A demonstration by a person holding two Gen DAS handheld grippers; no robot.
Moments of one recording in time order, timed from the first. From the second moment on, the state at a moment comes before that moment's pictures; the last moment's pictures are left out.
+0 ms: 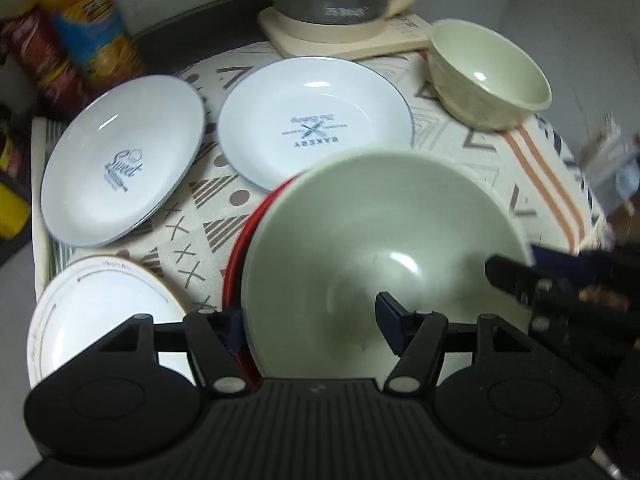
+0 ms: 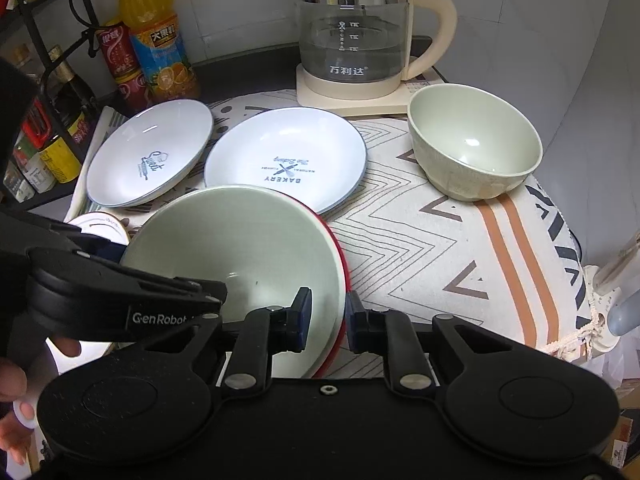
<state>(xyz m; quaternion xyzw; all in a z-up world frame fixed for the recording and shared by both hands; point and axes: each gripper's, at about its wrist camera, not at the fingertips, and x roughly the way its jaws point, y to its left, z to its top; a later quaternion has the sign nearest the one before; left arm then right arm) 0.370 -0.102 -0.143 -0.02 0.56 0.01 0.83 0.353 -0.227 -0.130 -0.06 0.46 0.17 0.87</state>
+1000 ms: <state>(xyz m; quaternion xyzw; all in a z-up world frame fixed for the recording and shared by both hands) 0.399 -0.156 -0.077 0.20 0.45 -0.11 0.86 0.384 -0.310 -0.089 0.02 0.40 0.15 0.91</state>
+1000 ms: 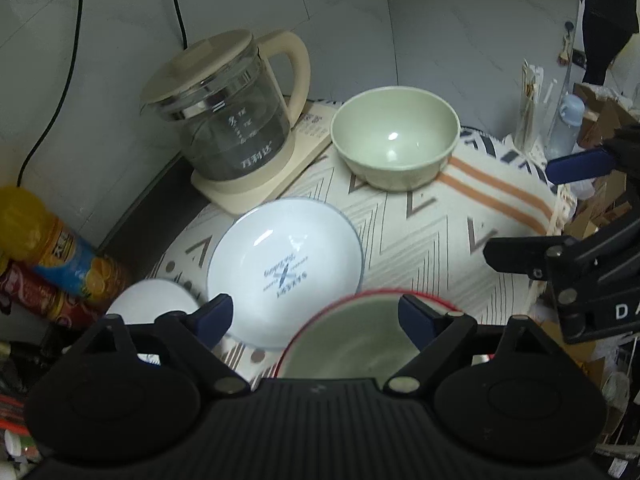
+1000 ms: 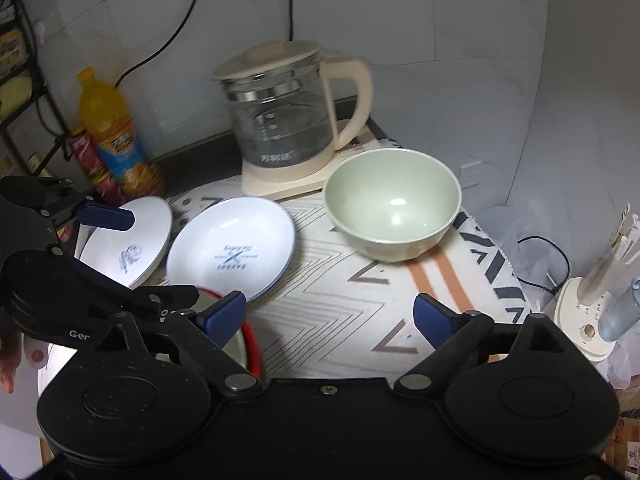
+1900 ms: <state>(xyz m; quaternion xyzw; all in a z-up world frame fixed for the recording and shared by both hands) 0.532 -0.217 -0.104 0.26 0.42 -0.16 0.86 0.491 -0.380 -0.136 0.05 0.41 0.11 0.90</state>
